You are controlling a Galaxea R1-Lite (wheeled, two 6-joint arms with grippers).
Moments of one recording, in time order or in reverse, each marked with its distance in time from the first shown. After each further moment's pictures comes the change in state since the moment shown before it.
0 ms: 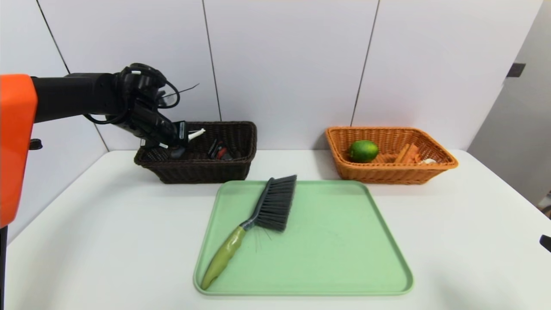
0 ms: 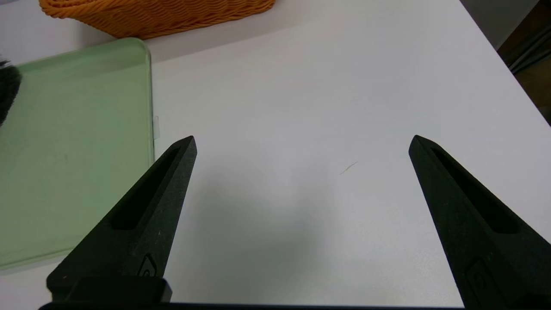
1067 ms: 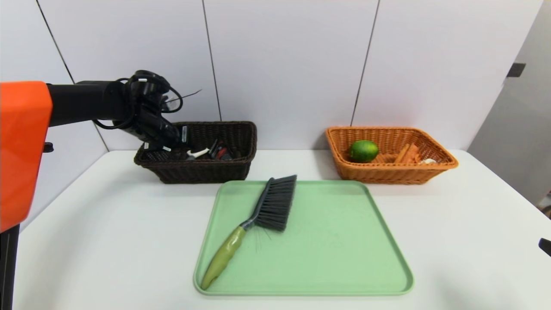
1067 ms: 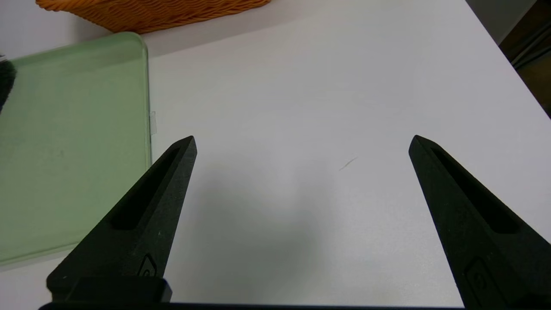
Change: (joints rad) left arm 0.004 0.039 -0.002 -0.032 0.013 -0.003; right arm 0.000 -0.005 0.013 -0.001 0.000 -0.001
